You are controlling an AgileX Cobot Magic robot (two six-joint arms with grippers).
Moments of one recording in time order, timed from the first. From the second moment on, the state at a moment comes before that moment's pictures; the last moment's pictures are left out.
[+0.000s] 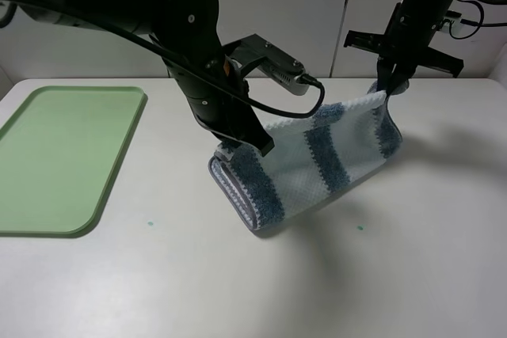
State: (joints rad) left arm -0.77 1.88 -1.31 0.14 0.63 0.00; right arm 0.19 2.08 -1.73 0.09 1.22 0.59
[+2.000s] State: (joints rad) left arm -0.71 1.88 -1.31 0.14 0.69 -0.02; right arm 0.19 2.17 -1.85 0.09 1.21 0.49
